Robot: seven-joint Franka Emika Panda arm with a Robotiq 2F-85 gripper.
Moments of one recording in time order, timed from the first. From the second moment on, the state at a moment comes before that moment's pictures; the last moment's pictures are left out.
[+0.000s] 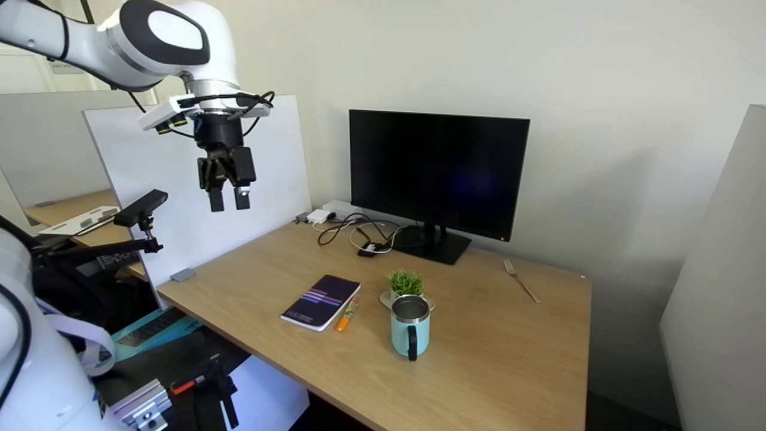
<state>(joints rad) 0.17 -0.59 0.29 -2.48 -0.10 1.67 0.06</state>
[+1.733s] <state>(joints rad) 0.06 0.33 0.05 -2.05 -0.28 2.21 0.07</state>
